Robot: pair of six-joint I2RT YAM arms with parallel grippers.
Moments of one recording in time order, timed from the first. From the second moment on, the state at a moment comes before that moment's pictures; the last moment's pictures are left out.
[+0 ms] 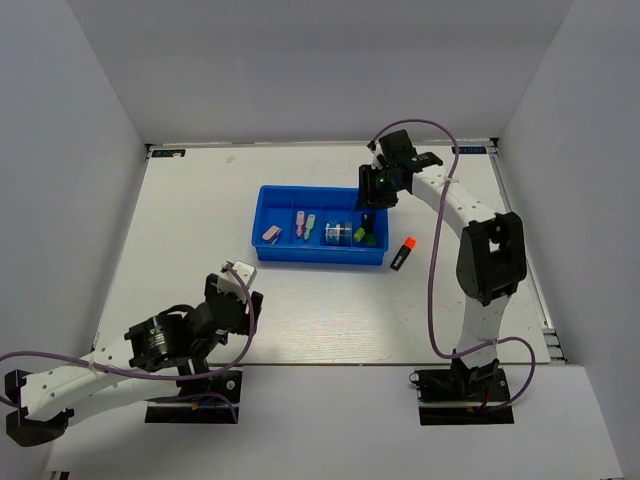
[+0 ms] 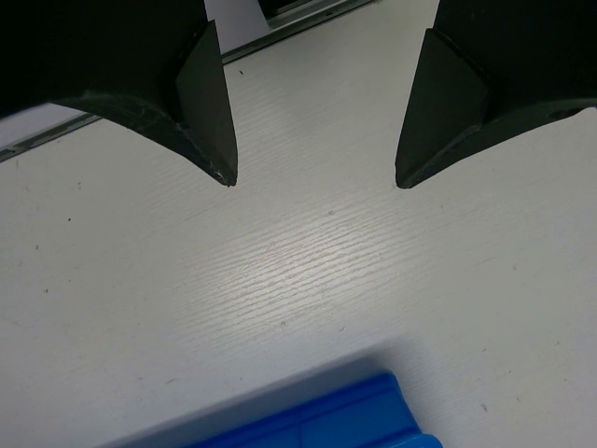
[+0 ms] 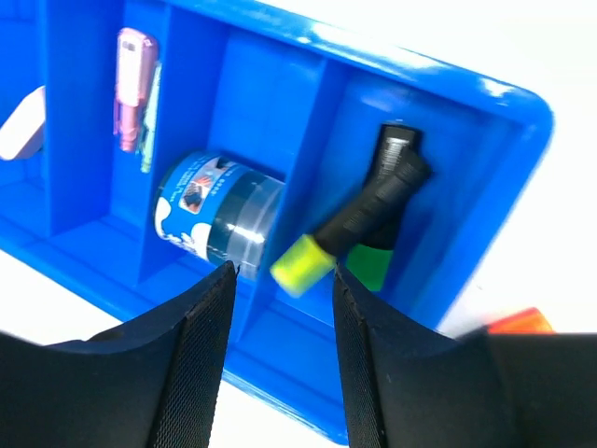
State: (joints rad) left arm -1.17 0.50 0.60 -0.80 -0.65 -0.42; right arm 0.40 1.94 1.66 -0.71 -0.27 0.25
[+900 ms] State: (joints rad) left arm -1.17 0.41 0.60 -0.86 -0.66 -0.42; right arm 0.21 1.81 1.69 -0.82 -0.19 -0.35
